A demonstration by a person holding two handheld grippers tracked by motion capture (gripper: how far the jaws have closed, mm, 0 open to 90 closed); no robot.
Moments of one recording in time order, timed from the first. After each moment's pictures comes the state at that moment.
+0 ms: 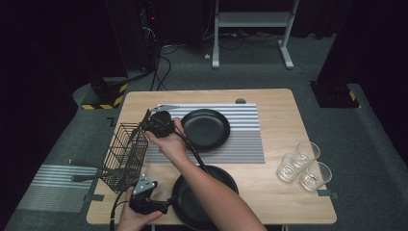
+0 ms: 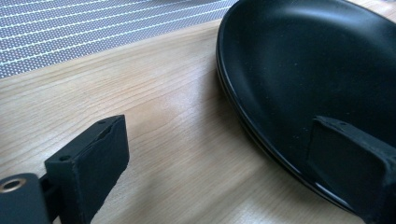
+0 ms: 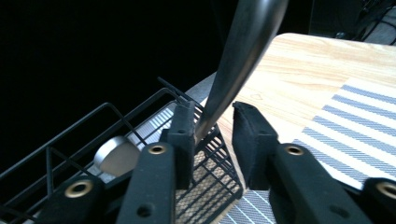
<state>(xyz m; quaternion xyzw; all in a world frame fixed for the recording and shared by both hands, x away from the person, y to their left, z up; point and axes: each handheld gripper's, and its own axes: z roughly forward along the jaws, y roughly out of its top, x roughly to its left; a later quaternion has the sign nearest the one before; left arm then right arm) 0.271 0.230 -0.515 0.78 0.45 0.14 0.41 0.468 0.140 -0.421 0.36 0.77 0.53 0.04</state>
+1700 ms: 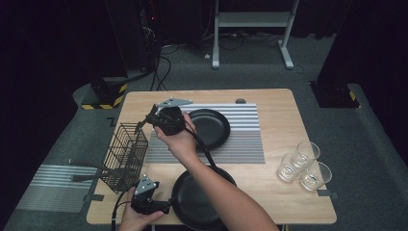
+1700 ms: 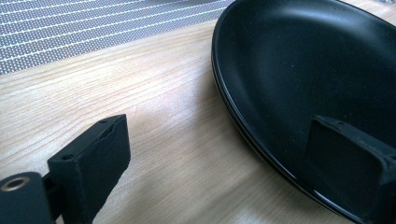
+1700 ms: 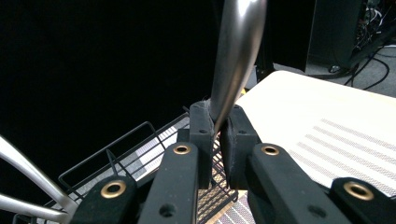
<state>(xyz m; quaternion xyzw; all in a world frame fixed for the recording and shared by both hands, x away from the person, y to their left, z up) 0.271 0.226 -0.516 0.78 0.45 0.13 0.41 0.442 0.097 -0.370 0.33 0.75 0.57 0.06</state>
